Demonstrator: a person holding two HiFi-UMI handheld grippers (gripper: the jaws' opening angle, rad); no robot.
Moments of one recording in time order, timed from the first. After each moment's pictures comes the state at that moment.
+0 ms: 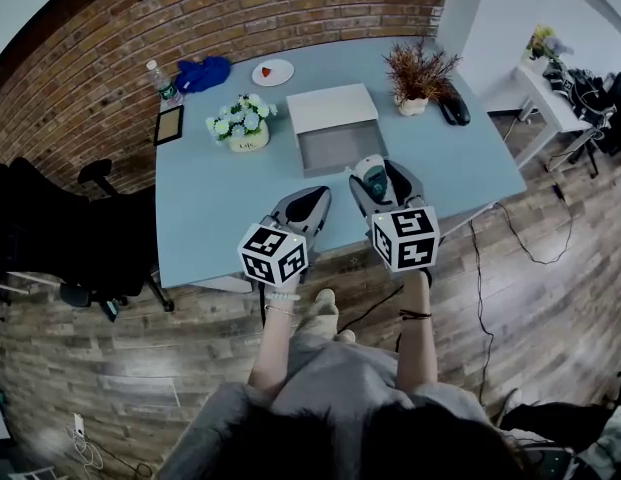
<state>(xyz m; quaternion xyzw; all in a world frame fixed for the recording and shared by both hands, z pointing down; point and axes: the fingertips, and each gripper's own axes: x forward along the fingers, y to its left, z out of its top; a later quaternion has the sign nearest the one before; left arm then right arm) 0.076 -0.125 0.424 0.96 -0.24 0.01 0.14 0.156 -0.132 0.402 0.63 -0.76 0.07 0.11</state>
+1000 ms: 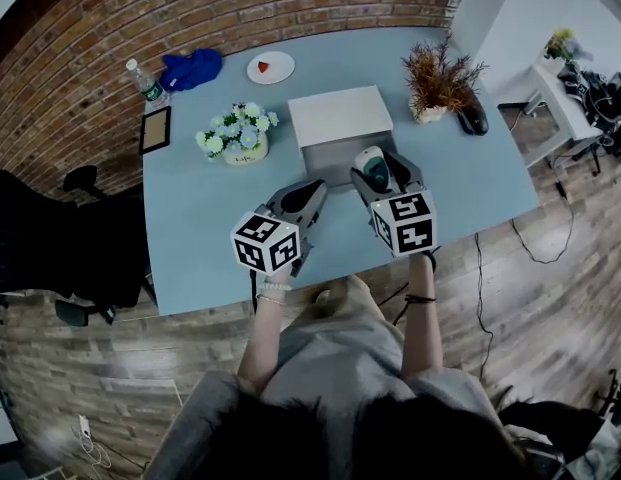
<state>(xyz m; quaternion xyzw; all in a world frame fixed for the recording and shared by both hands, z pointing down) 0.081 -0.238 0.471 0.96 -0.22 0.03 0.20 0.170 -0.252 0.460 0.61 -0.76 0.10 0.19</state>
